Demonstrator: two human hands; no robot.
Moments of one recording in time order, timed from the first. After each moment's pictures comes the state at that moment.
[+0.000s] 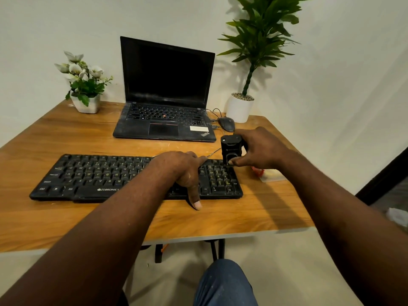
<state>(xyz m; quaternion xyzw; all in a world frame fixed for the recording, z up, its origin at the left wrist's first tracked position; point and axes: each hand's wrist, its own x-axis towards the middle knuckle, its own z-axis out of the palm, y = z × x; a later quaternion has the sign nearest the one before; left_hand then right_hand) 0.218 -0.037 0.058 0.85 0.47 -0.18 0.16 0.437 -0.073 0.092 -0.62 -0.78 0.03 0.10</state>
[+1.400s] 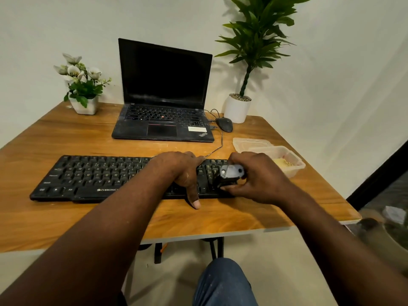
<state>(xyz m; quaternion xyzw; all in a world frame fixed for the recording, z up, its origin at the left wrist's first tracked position) 0.218 -0.034 0.055 0.85 0.47 -0.16 0.16 0.425 -0.134 0.054 -0.57 -0.81 0.01 0.16</state>
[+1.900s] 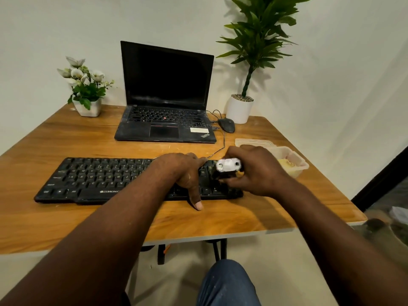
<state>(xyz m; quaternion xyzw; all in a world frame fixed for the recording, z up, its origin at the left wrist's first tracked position) 0.218 -0.033 0.055 0.85 0.47 -0.17 0.16 0.419 -0.117 0.062 -0.56 -0.81 -0.05 0.15</state>
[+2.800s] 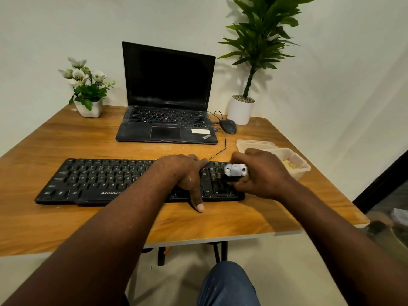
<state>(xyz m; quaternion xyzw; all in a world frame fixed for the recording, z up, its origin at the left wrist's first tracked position) 0.215 -0.033 0.054 0.85 0.47 -0.16 0.17 0.430 -0.115 0.056 -0.59 -0.79 -0.08 0.10</state>
